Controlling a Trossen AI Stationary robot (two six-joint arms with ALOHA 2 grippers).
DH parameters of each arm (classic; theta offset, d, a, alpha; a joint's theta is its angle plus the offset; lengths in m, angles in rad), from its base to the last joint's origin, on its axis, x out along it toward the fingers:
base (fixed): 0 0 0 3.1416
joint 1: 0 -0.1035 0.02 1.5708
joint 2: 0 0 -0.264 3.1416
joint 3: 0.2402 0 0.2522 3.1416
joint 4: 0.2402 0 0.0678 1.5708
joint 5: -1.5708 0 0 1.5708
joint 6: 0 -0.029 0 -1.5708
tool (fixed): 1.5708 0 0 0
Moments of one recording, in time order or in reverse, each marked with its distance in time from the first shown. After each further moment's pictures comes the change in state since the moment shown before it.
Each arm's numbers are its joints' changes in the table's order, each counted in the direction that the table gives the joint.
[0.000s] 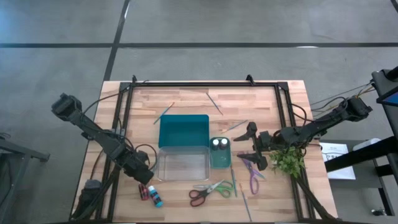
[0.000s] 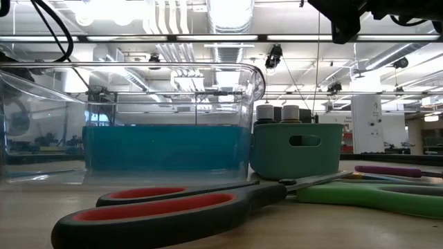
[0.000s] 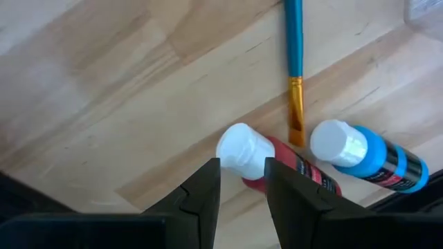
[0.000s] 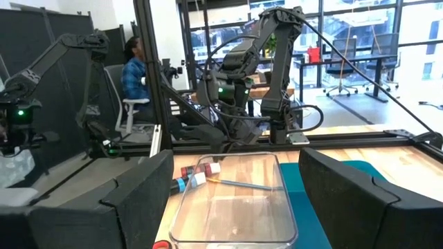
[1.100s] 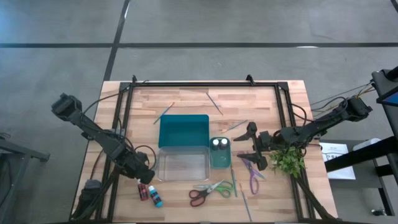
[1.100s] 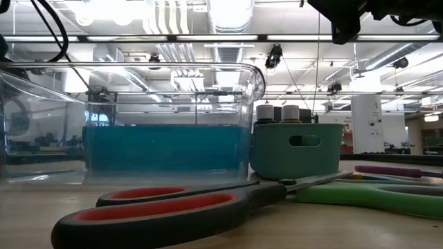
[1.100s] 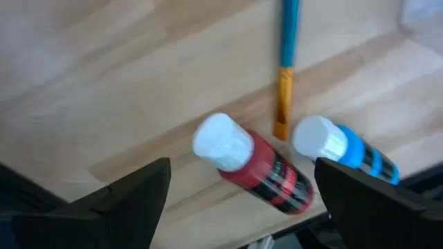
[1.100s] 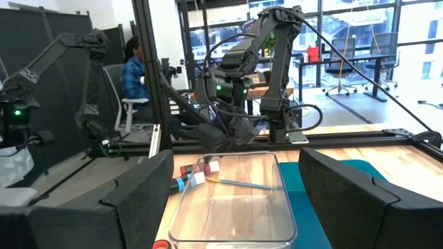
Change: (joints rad) left arm 0.006 0.000 0.000 -0.052 -0.023 0.130; right arm 0.000 0.000 0.000 0.000 -0.003 -0.001
